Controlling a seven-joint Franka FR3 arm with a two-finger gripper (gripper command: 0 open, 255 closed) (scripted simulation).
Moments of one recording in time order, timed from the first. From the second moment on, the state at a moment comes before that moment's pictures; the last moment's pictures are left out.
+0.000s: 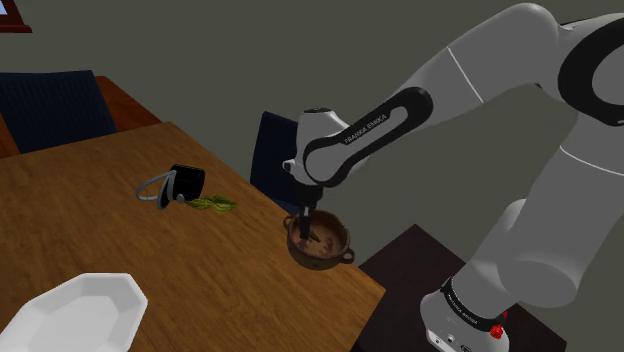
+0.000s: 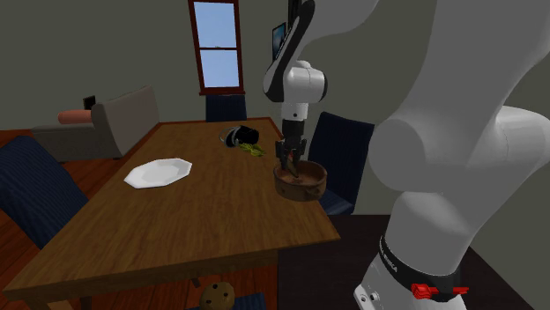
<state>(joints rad) 0.24 0.12 0.17 -2.41 0.18 2.36 -0.50</state>
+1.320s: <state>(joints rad) 0.23 -0.10 0.17 -2.36 0.18 2.09 -0.49</state>
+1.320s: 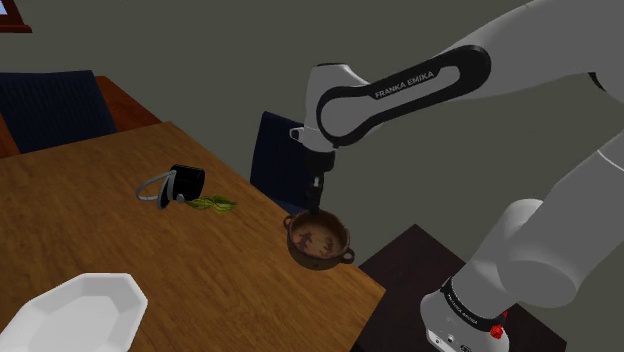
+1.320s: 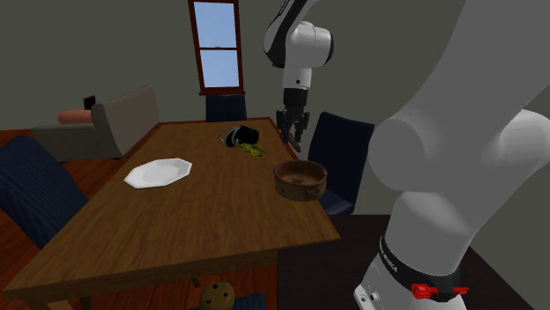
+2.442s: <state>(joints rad) 0.23 -0.07 0.16 -2.54 0.20 2.29 -0.55</state>
